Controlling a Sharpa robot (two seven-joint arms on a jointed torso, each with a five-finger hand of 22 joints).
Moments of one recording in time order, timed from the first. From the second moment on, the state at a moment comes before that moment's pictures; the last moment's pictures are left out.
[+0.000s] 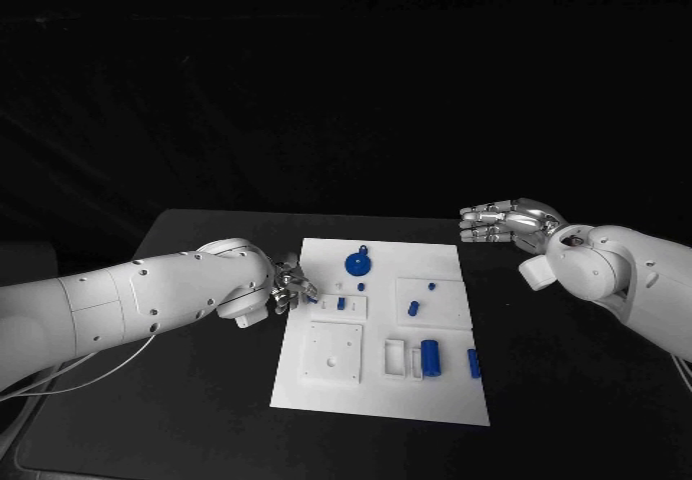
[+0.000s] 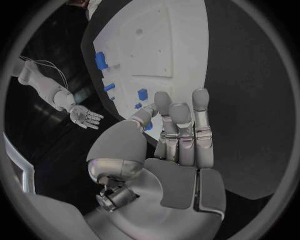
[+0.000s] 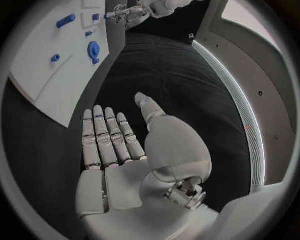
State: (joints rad) left arm 1.35 -0.71 -0.22 1.30 -0.93 -0.06 -0.45; left_hand 1.01 0.08 0.39 -0.16 0.36 1.07 0.07 0.22 1.01 1.47 -0.08 0.63 0.55 1.39 -0.12 1.03 0.67 0.02 1.31 -0.14 0.37 1.31; right arm 1.19 -0.69 0.15 0.99 -0.39 0.05 0.10; right_hand 1.24 0.03 0.08 -0.19 0.40 0.82 0.18 0.06 0.06 0.93 0.19 0.07 0.06 0.96 0.19 0.07 0.06 0.12 0.78 0.19 0.06 0.06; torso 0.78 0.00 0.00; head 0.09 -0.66
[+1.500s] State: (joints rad) left arm 1.34 -0.66 -0.22 1.29 -1.01 -0.06 -0.47; left_hand 1.02 0.08 0.39 -0.16 0.36 1.07 0.07 0.21 1.02 1.47 -0.08 0.64 0.55 1.40 -0.12 1.03 0.68 0.02 1.32 -0.14 0.38 1.31; right arm 1.19 -0.69 0.15 0.99 -0.39 0.06 0.10; right_hand 1.24 0.03 0.08 -0.19 0.40 0.82 0.18 0.06 0.06 0.93 0.19 0.07 0.06 0.96 0.19 0.07 0.06 0.12 0.78 0.19 0.06 0.06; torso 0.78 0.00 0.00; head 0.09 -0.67
